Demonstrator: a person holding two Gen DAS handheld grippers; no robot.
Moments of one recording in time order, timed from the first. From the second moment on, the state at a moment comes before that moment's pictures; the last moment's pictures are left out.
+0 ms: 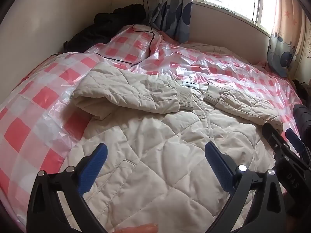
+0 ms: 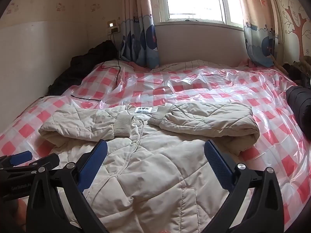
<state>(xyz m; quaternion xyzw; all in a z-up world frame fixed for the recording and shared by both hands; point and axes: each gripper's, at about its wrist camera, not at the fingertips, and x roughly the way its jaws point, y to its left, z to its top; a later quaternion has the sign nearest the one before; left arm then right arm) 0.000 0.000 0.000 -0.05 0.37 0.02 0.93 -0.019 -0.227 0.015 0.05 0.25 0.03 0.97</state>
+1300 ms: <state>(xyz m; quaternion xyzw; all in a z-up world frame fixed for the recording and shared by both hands) 0.004 -0.005 -0.014 -0.03 0.39 0.02 0.92 0.000 -0.229 -0.007 0.03 0.31 0.01 0.95</state>
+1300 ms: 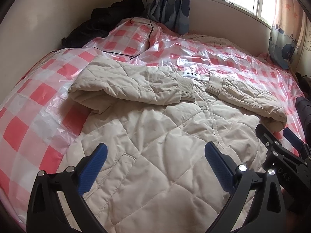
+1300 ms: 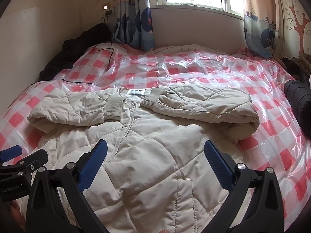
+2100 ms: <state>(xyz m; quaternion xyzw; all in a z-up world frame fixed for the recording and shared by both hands) 0.005 0.003 -0.014 -0.05 0.40 0.03 0.91 0.001 -0.229 -0.016 0.03 0.32 0.01 0.95</state>
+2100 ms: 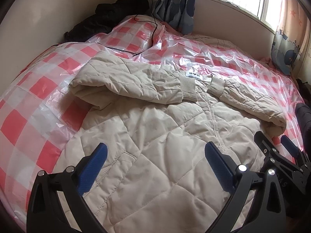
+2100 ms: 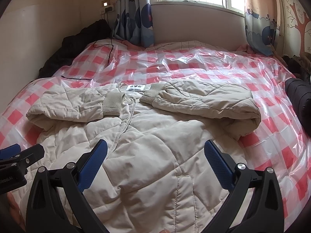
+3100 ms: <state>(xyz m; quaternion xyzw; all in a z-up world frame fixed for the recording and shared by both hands) 0.005 0.001 -0.022 -0.05 0.41 0.03 0.91 0.004 -0.224 -0.020 0.02 0.34 0.02 0.94</state>
